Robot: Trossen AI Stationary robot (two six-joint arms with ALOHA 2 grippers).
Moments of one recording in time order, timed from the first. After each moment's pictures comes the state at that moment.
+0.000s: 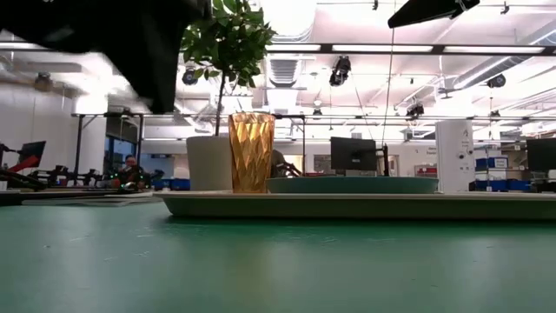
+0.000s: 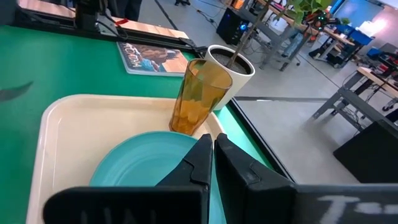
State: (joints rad) left arm -0.55 1.93 1.61 -1.06 -0.27 -1.81; right arm 0.49 1.08 0.84 -0.36 0.94 0.12
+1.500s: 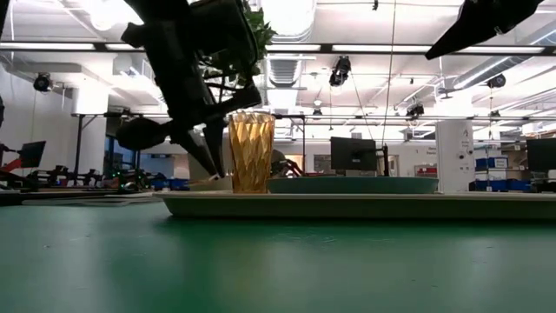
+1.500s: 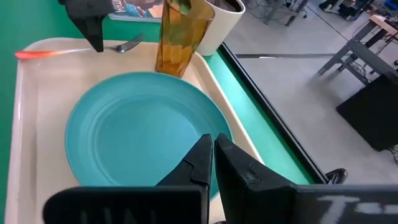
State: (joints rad) left arm -0.04 1.64 1.01 -0.50 -0.24 -1.59; right arm 0.49 0.91 0.80 -0.78 0.88 0.40
